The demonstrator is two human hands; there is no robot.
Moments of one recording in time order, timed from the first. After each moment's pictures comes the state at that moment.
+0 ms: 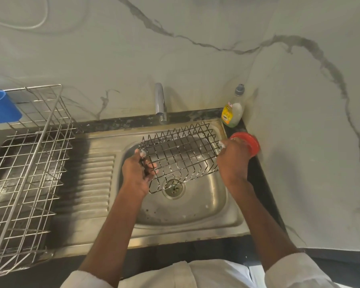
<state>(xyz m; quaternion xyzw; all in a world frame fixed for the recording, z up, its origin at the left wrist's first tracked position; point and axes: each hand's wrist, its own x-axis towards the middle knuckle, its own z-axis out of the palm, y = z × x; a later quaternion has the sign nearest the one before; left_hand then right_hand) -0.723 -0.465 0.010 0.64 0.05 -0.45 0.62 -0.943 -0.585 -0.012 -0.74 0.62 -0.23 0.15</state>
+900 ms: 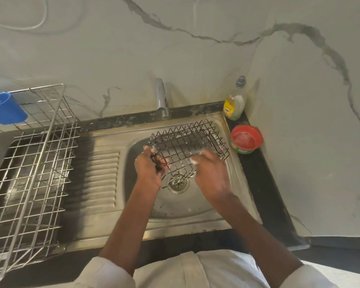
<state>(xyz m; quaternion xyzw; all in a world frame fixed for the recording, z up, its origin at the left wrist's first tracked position) -0.741 -0.471 0.005 0.64 0.08 -0.45 0.62 -0.913 -0.504 -0.002 -0.84 0.49 -0.17 0.16</state>
